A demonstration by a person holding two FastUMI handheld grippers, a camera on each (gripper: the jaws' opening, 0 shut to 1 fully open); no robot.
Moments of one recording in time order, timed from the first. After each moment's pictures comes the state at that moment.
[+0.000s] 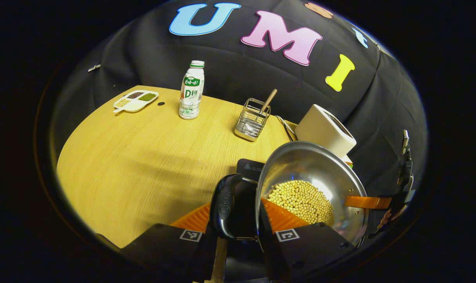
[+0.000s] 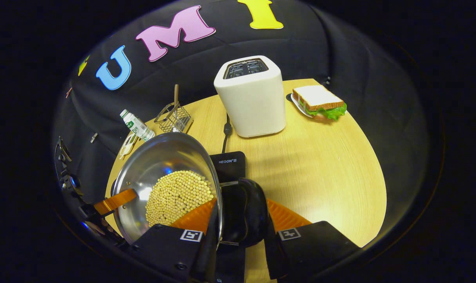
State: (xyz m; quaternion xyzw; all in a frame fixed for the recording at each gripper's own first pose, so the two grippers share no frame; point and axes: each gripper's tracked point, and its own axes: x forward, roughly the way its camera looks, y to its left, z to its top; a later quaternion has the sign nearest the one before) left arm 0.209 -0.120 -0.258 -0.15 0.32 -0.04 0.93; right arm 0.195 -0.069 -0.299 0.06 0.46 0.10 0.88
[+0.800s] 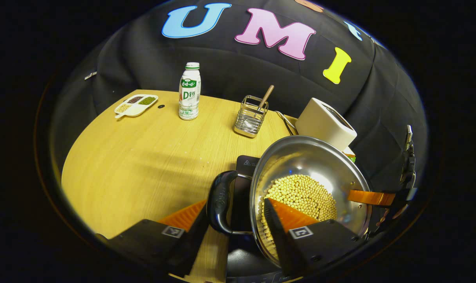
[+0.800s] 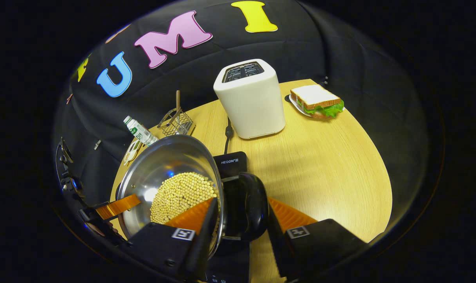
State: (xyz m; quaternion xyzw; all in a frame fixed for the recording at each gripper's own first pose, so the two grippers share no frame) left arm 0.197 -0.118 -0.252 -0.11 0.33 -0.03 0.94; right arm 0.185 -0.068 -0.297 0.08 0.44 0.10 0.89
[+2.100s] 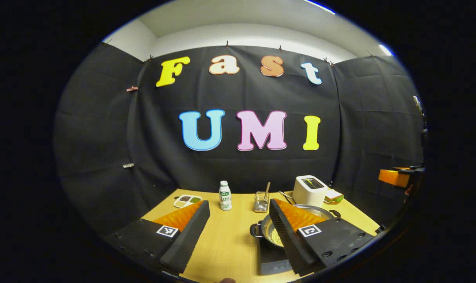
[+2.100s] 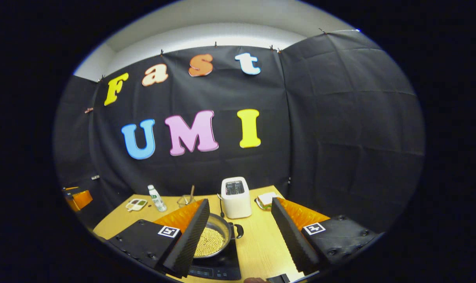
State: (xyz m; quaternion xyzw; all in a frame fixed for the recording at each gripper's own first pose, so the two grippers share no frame) left arm -0.008 -0.064 0.020 0.02 -0.01 0.04 1.00; right arm 0.045 -0.105 0.015 0.03 0.04 0.01 1.00
